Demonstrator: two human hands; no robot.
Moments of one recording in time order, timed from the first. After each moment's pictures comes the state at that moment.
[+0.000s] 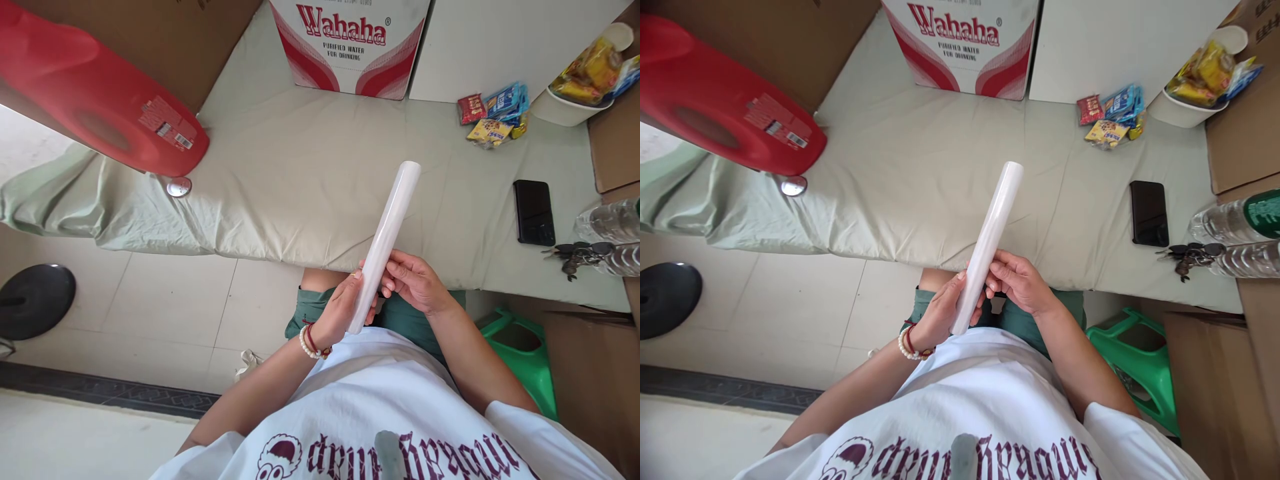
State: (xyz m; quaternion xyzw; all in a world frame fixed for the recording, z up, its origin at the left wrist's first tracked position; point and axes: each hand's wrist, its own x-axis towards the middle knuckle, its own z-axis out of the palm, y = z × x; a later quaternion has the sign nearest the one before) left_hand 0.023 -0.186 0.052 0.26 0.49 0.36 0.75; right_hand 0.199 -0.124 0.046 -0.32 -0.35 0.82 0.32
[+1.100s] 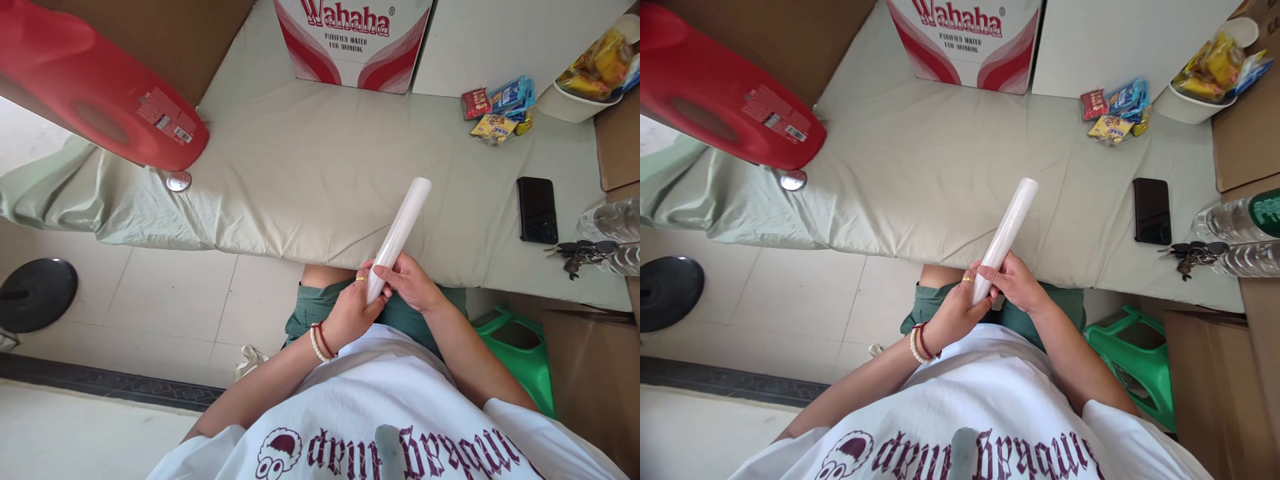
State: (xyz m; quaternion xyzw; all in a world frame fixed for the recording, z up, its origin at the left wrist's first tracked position) left_hand 0.030 -0.189 0.051 0.51 0.59 0.26 0.57; right_hand 0.192 -0.130 0.030 -0.43 -0.39 0.76 0.28
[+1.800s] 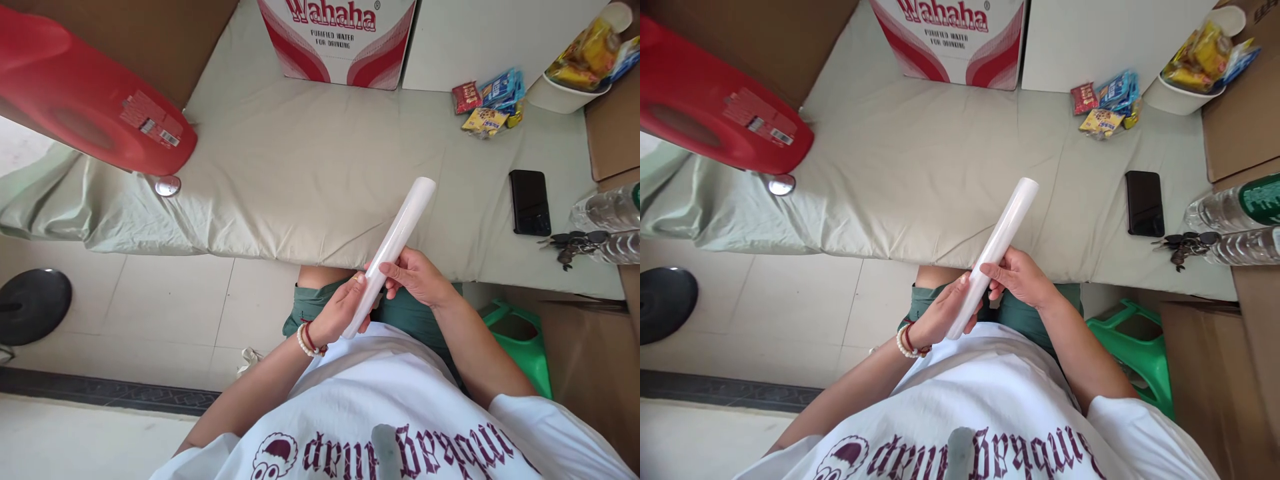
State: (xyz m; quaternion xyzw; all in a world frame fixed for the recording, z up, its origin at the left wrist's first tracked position) left_hand 0.020 -0.192 0.050 0.32 0.47 0.28 0.77; right_hand 0.212 -0.122 0.047 -0.43 -0.40 0.76 0.26
